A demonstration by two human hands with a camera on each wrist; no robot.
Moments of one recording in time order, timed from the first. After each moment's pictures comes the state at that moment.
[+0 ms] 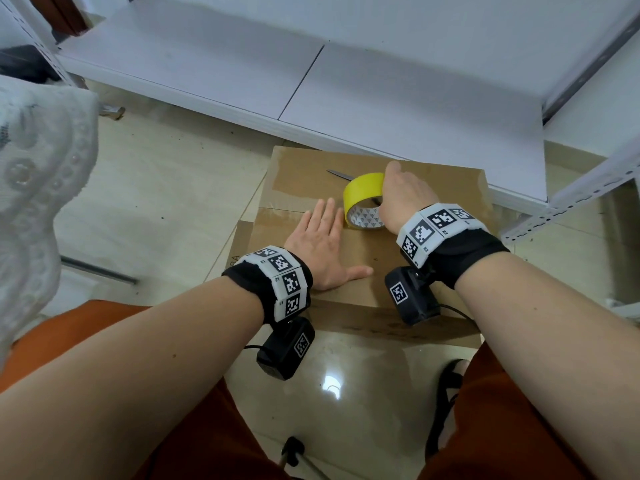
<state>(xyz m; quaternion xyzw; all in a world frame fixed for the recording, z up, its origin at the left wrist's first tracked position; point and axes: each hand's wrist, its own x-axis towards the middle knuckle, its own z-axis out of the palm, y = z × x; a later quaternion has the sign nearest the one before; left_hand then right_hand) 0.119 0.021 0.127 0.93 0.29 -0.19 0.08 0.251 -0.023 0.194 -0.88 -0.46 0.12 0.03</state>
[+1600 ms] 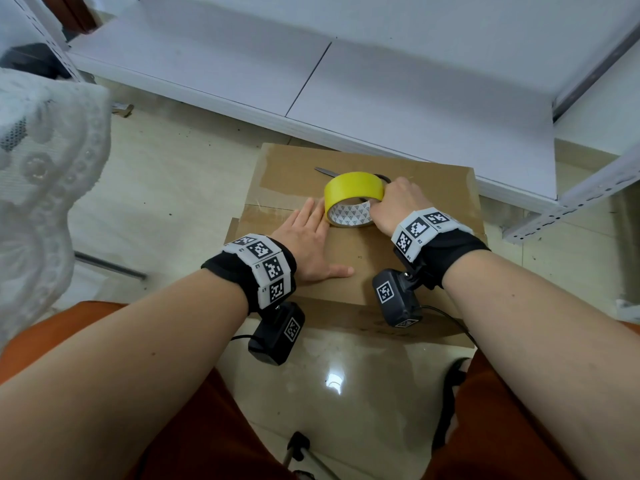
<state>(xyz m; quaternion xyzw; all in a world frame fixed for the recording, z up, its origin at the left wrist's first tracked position) 0.096 0.043 0.134 0.92 0.28 -0.24 0.11 0.252 -0.016 0.164 -0.89 -0.44 0.15 0.05</state>
